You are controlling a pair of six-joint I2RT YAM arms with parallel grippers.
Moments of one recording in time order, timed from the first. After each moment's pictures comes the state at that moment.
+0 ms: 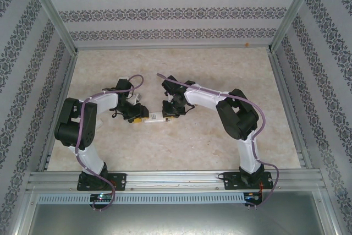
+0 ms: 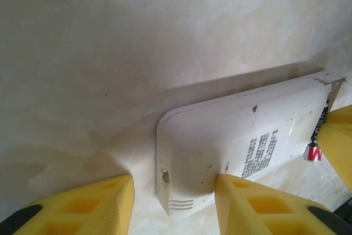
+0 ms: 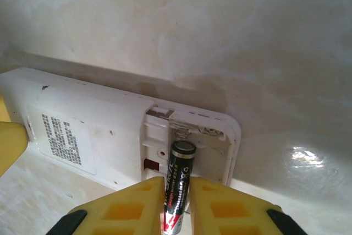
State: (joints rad) left arm -0.18 1.76 0.97 -0.60 0.54 -0.37; right arm 0.72 2.07 1.48 -0.70 -0.33 0.66
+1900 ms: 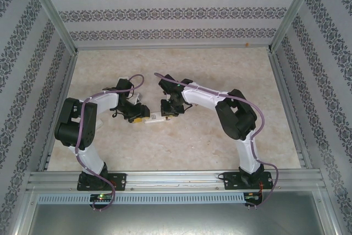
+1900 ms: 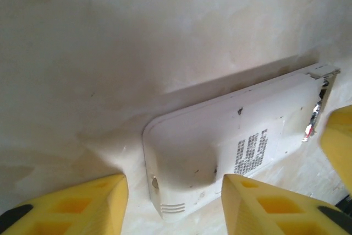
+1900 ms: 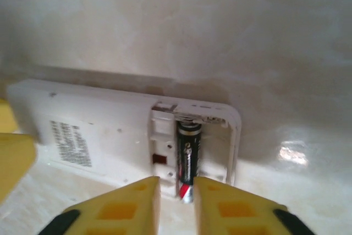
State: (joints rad) left arm -0.19 1.75 0.98 -0.60 0.55 -0.36; right arm 0.73 2.06 1.55 -0.78 -0.26 0.68
